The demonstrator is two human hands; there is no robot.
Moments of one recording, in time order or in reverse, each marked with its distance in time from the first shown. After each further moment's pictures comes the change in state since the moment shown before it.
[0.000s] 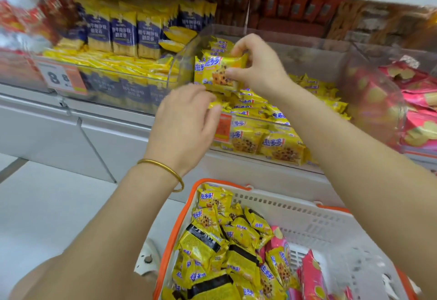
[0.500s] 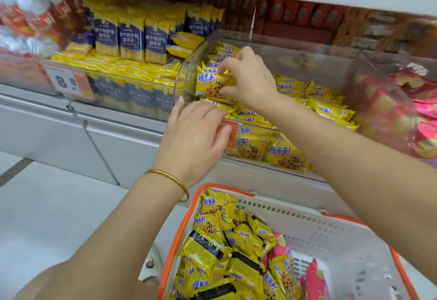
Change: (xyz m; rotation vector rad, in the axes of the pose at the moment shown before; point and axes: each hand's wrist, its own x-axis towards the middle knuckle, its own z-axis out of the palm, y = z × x) left_hand -0.006 0.001 0.005 0.054 -0.066 0.025; right_hand 0.010 -0.008 0.024 -0.602 -0.091 -0.106
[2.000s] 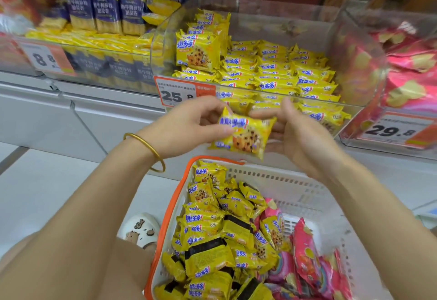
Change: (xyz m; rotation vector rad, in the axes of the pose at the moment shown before) left_hand -0.018 0.025 -0.011 -0.809 -0.517 -0.122; right_hand -0.181 0.040 -0.019 1.393 -0.272 0.525
